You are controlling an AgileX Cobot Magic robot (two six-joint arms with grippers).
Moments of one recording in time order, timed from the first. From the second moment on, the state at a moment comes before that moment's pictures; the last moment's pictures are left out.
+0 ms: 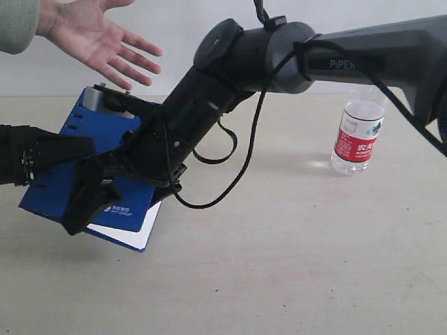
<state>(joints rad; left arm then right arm) 0.25 1.85 -0.72 -1.70 1.19 1.70 0.70 2.18 -1.74 0.92 1.17 -0.66</state>
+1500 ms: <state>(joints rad) 0.10 1.72 -1.00 -1.67 1.15 1.53 0.71 1.55 -1.75 0.10 1.22 -0.16</state>
